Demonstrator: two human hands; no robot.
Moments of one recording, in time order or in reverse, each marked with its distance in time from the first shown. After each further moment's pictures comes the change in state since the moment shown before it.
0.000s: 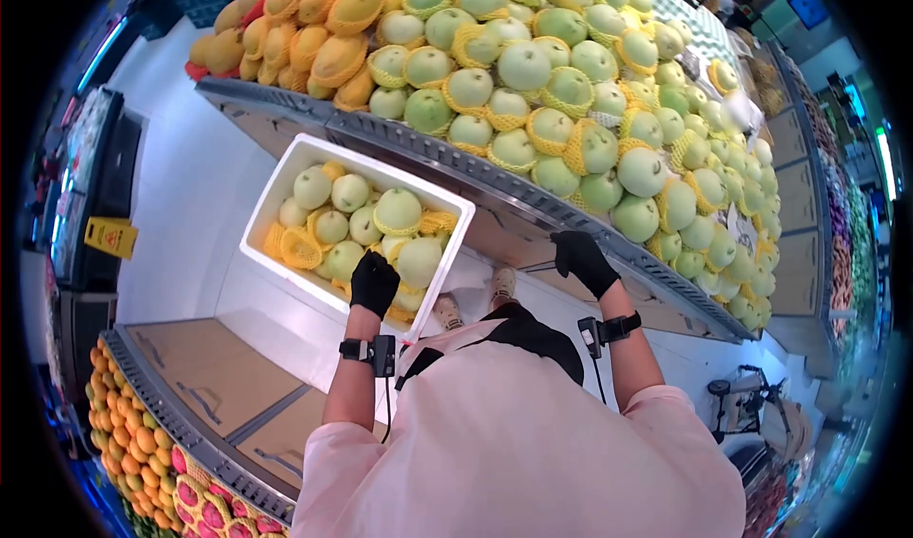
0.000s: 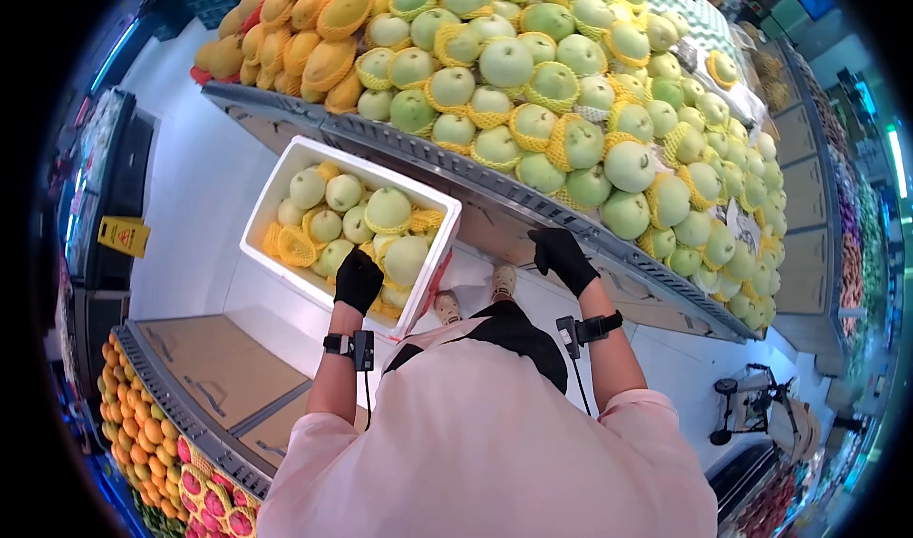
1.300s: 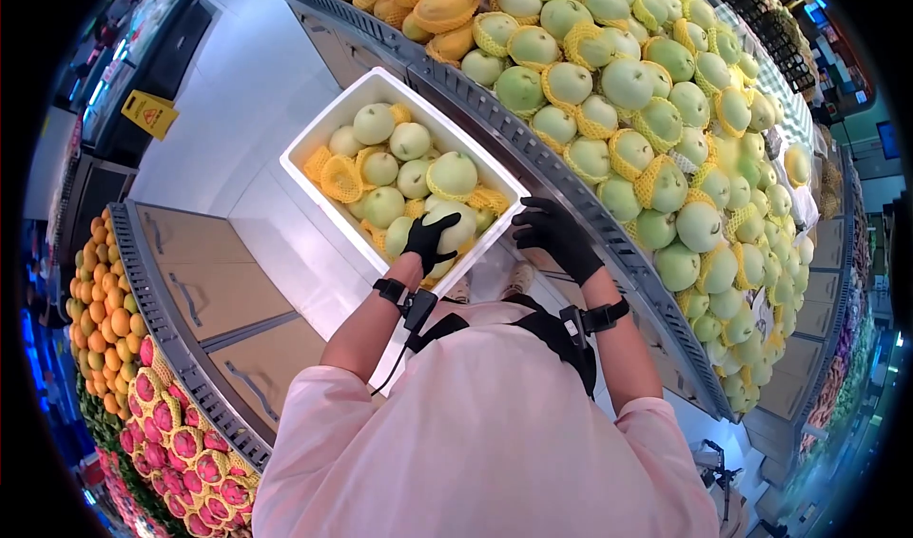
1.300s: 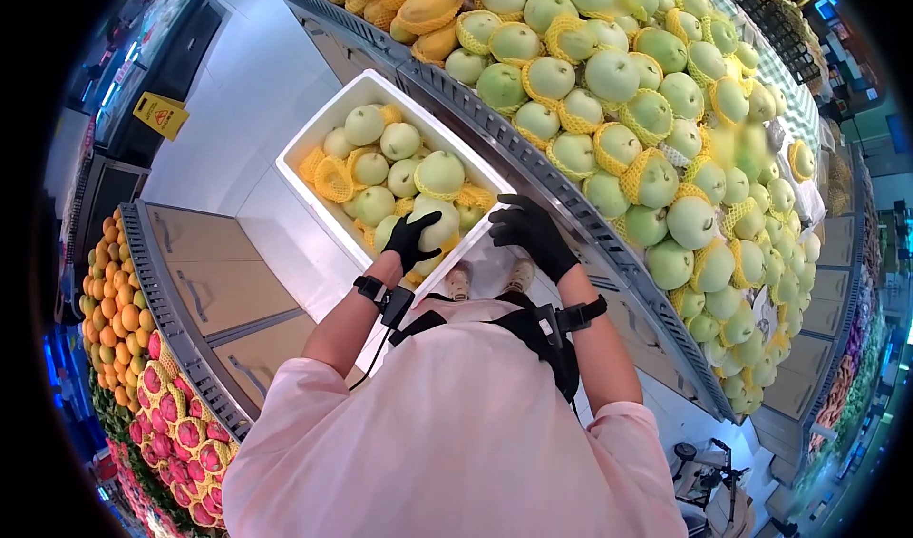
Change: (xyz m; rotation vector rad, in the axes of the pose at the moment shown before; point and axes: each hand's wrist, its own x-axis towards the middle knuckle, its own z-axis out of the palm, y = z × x) left_hand -0.010 -0.009 0.074 0.353 0.515 -0.190; right_hand 0.072 -0.018 0.106 0.244 -0.483 0.110
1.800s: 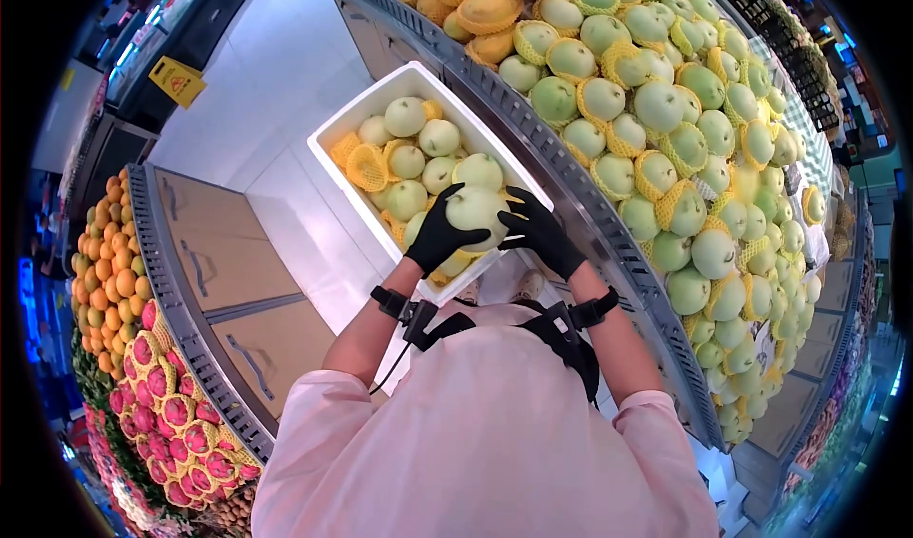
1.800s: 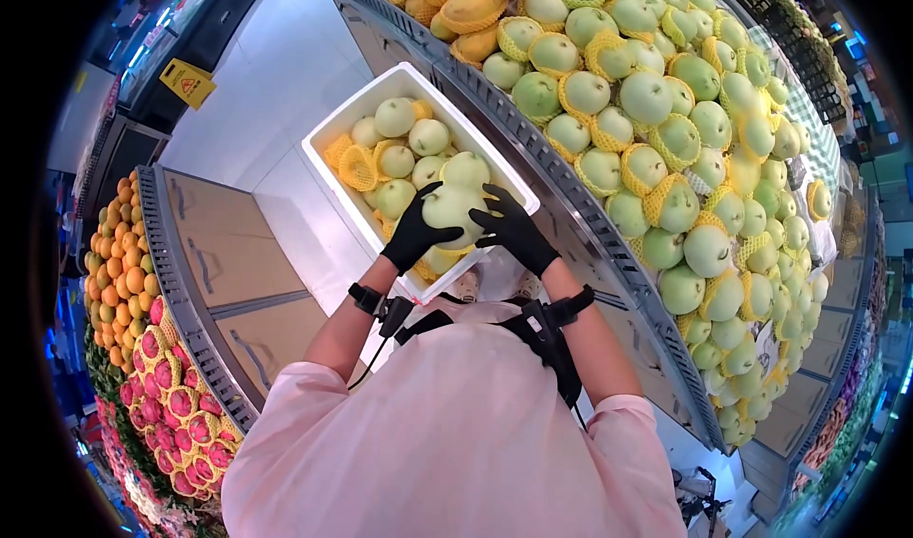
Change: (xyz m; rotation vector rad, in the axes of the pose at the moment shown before) left_hand -0.045 0.028 -0.001 0.479 -0.207 0.774; right_hand 0.034 0.004 0.060 -0.280 -0.079 0.009
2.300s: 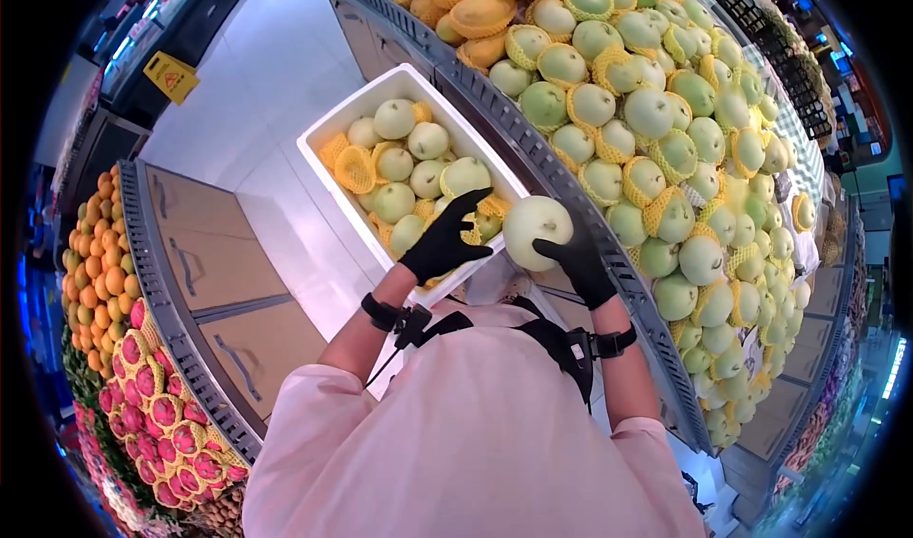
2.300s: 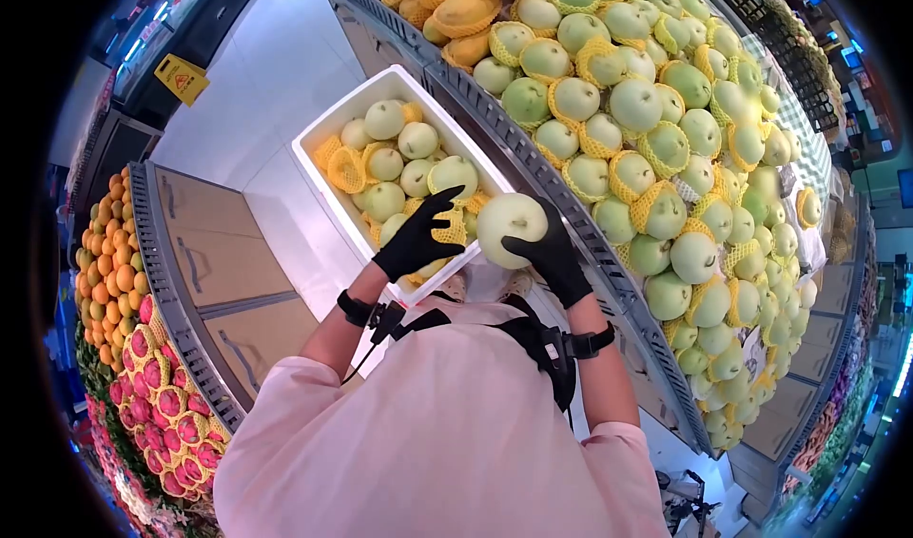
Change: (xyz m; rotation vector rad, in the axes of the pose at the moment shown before) left_hand -0.007 0.042 0.018 0.139 -0.220 0.167; right_hand -0.057 -0.022 -0.039 -0.260 0.223 -0.265
